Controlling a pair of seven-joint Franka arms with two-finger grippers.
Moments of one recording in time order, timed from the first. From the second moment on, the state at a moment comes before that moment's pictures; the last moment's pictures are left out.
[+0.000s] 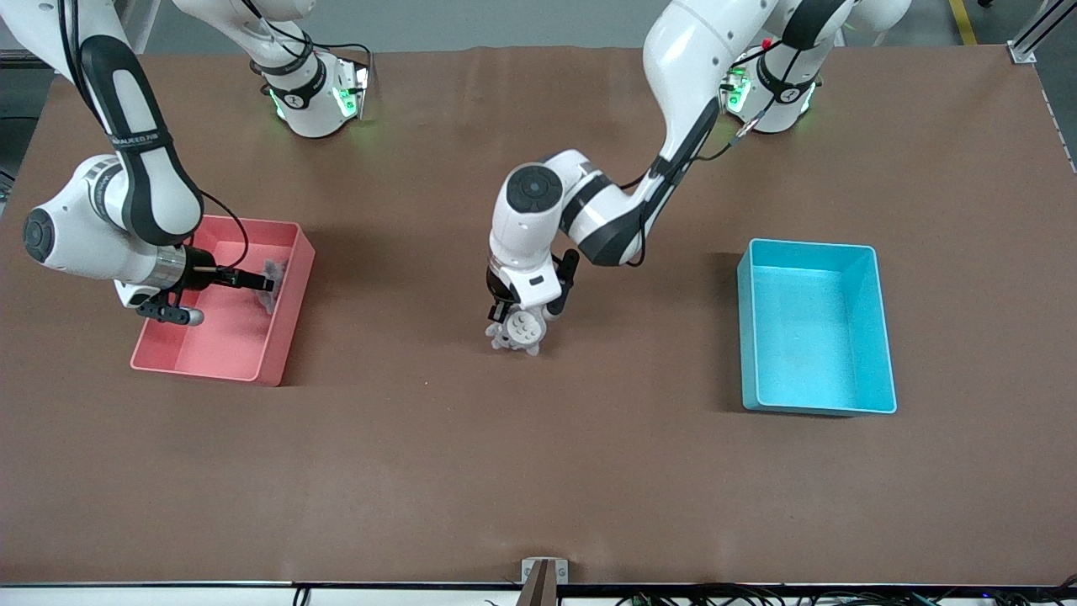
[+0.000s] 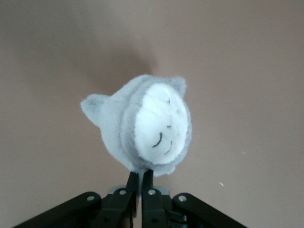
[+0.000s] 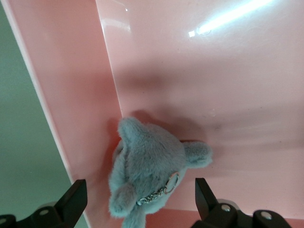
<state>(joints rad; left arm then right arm) -0.79 0.72 -0.08 -1.32 0.02 2.25 -2.06 -0.05 0.21 -0.12 -2.27 0.35 2.21 -0.19</state>
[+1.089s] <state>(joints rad) -0.21 0.43 -0.07 -1.46 0.06 1.76 -0.92 -0.05 0.28 -0.12 -2.28 0.35 2.22 -0.19</state>
